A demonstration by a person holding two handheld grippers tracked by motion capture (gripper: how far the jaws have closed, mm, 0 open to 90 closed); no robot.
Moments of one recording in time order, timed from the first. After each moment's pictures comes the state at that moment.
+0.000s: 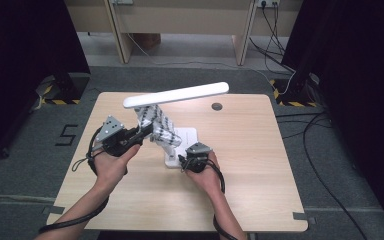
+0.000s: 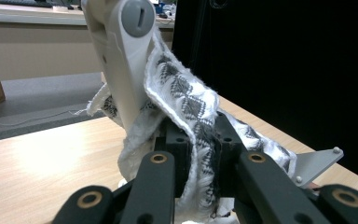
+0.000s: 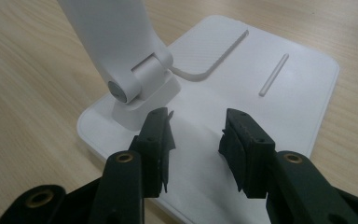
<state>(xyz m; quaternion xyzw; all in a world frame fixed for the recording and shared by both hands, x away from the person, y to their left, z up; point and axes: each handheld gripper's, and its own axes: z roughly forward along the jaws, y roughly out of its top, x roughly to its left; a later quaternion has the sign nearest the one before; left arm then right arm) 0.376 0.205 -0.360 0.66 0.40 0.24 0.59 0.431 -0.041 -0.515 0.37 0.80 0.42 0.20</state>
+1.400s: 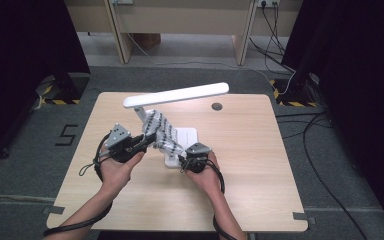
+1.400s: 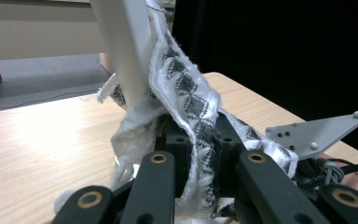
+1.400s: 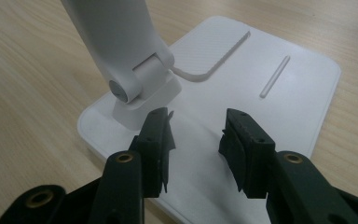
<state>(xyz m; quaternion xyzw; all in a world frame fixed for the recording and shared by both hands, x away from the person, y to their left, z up) 0.377 0.199 -0.389 0.68 0.41 0.22 0.57 0.431 -0.041 -0.515 0.37 0.80 0.42 0.20</state>
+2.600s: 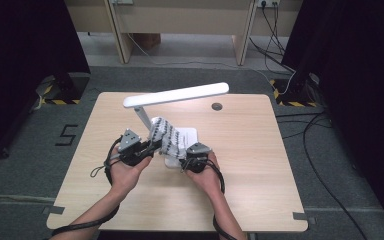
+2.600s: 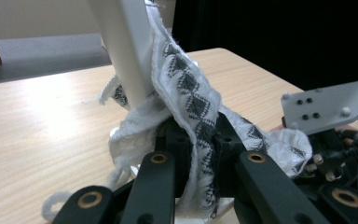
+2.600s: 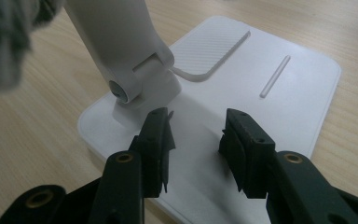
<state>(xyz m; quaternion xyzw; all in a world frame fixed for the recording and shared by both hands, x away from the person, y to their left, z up) 0.385 0.182 -0.420 0.70 0.42 0.22 0.53 0.431 -0.041 -0.515 0.37 0.80 0.42 0.20</state>
